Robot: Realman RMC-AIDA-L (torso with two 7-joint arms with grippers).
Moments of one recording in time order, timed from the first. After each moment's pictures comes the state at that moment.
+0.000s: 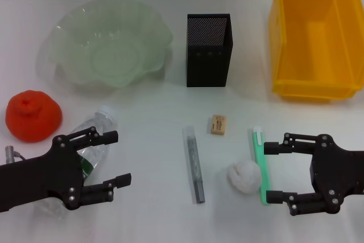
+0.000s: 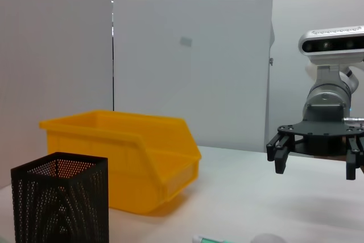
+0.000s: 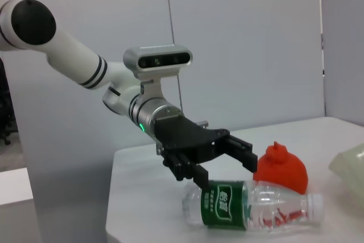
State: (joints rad) left arm -0.28 -2.06 0.68 0.56 1.94 1.80 -0.85; right arm 0.37 2.08 -0.65 -0.62 -2.08 -1.91 0.97
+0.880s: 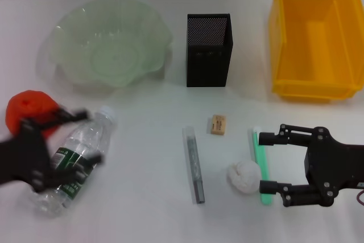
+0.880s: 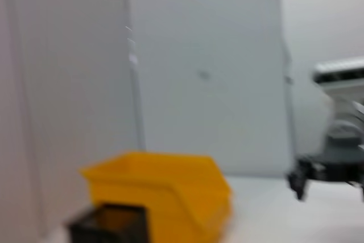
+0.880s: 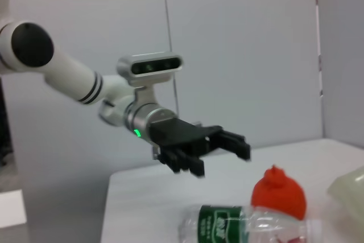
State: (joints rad) left arm -0.25 -2.06 0.56 0.69 1.93 1.92 -0.89; right arm 0.38 2.08 -0.63 -0.58 -2.04 -1.91 0.95
